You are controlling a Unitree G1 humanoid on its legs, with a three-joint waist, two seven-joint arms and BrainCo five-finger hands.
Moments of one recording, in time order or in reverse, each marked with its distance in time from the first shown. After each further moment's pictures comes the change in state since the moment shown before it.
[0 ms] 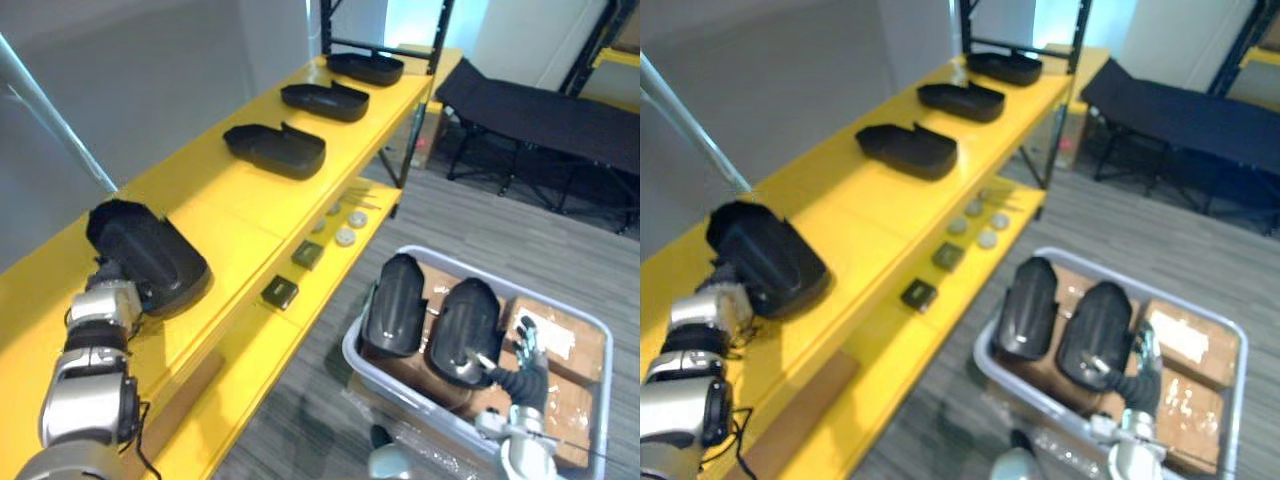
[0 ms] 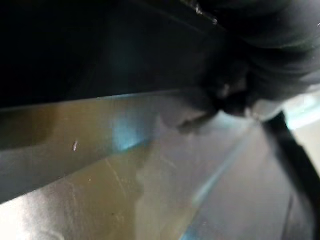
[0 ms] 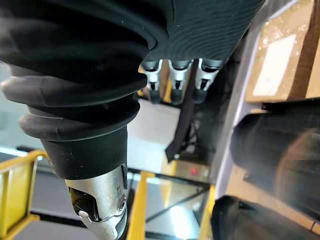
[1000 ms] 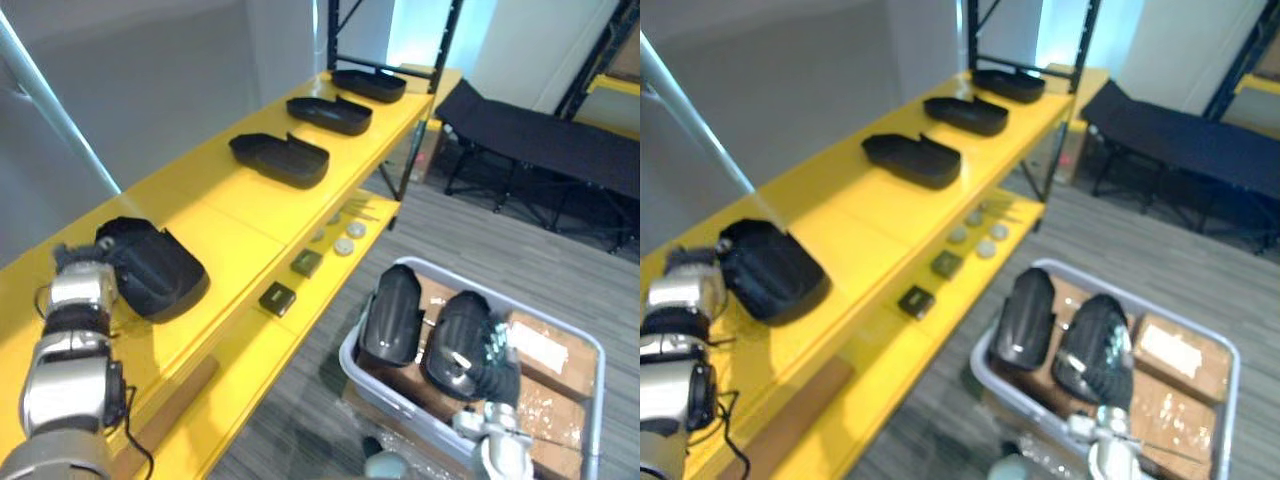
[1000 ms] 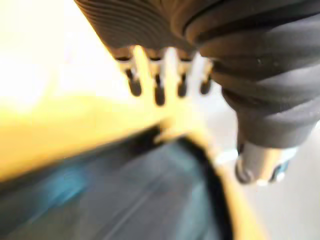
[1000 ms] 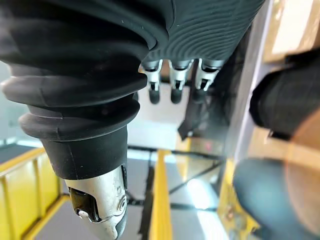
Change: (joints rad) left arm -0.182 0.124 -0.057 0.049 0.204 -0.078 0.006; right arm -0.027 -0.039 0.177 0.030 0.079 -0.102 -0.027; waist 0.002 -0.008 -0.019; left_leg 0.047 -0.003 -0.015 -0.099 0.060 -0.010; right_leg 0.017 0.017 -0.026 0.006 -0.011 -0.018
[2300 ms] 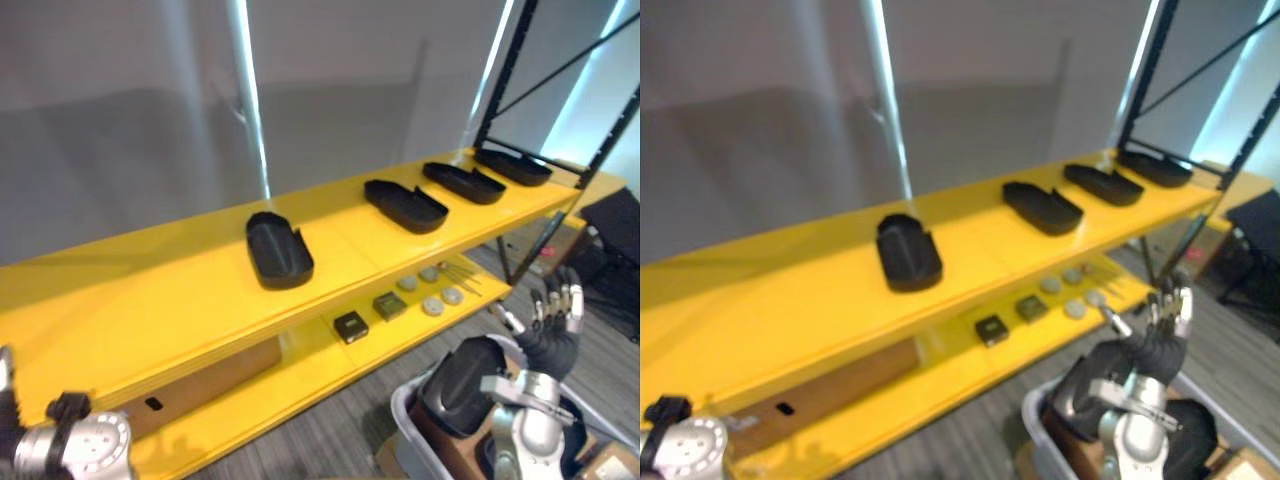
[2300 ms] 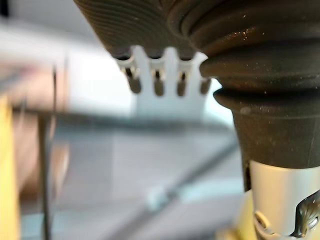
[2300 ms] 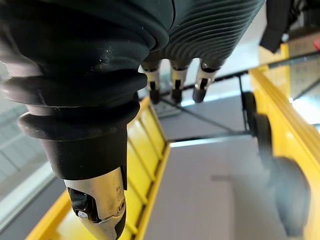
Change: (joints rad) left arm 1.201 -0.692 0.492 -1.247 0.224 -0.633 0.888; right arm -0.058 0.009 -0.129 -0.236 0.157 0.003 -0.019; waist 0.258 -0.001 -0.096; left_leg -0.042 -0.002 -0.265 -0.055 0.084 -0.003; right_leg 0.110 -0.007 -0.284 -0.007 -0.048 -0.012
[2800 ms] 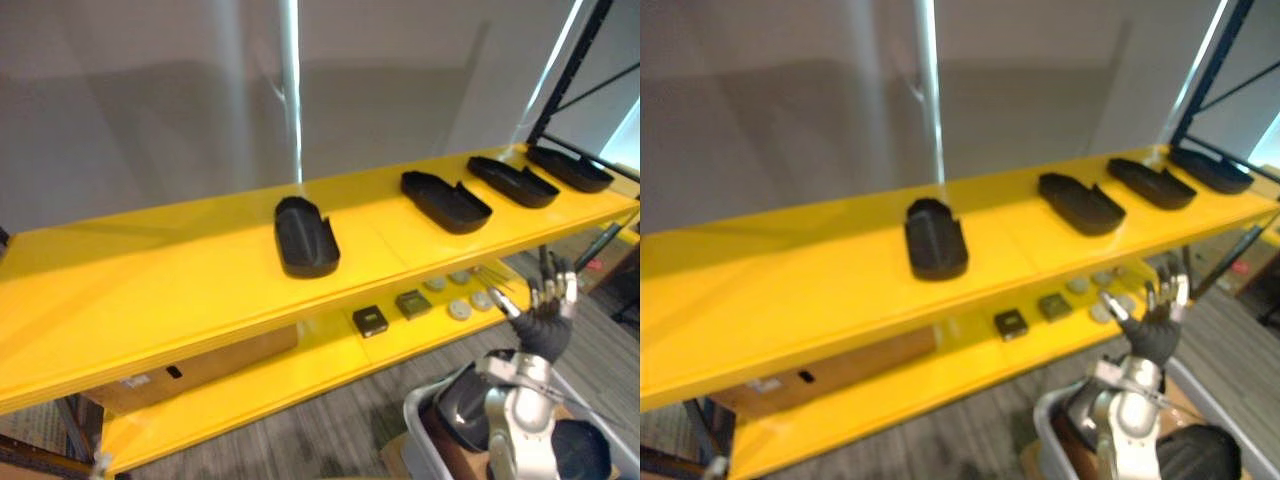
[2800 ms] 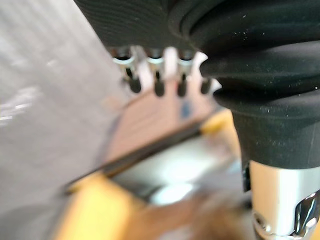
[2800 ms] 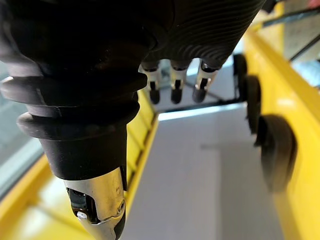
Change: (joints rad) left arm 0.097 -0.023 -0.153 0.927 -0.305 -0.055 -0.791; right arm -0.172 -0.041 0.009 0.065 0.014 0.030 0.044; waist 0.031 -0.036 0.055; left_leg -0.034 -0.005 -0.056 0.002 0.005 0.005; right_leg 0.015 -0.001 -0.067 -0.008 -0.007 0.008
